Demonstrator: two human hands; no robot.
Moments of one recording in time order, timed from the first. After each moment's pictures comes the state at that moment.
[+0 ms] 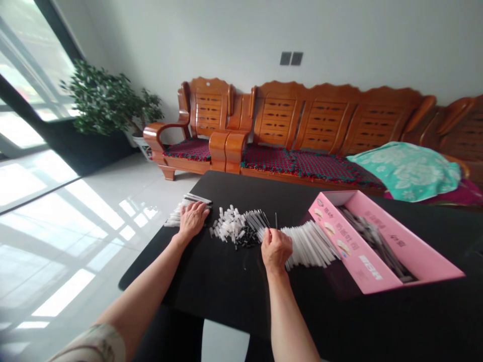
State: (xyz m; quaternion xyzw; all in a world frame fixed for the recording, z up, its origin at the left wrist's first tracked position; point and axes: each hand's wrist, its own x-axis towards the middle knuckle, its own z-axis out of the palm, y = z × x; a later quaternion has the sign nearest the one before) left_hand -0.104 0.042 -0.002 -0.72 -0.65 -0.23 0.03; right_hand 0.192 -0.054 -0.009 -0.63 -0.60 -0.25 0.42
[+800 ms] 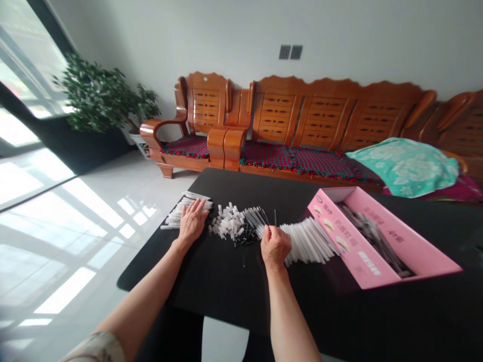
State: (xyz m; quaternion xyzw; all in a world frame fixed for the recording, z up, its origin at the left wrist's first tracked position) left_hand -0.095 0.025 -0.004 -0.71 -0.63 -0.30 0.03; right_hand 0.191 -0.055 -0.010 -0.66 -0.59 -0.21 0.41
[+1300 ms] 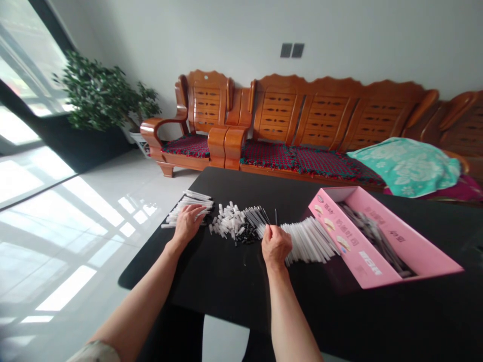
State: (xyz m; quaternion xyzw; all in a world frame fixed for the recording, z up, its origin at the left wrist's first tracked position) left_hand -0.112 0.013 0.004 -0.75 -0.58 -0.32 0.01; right_hand 0.192 -0.053 -0.013 -0.66 -0.58 -0.21 0.42
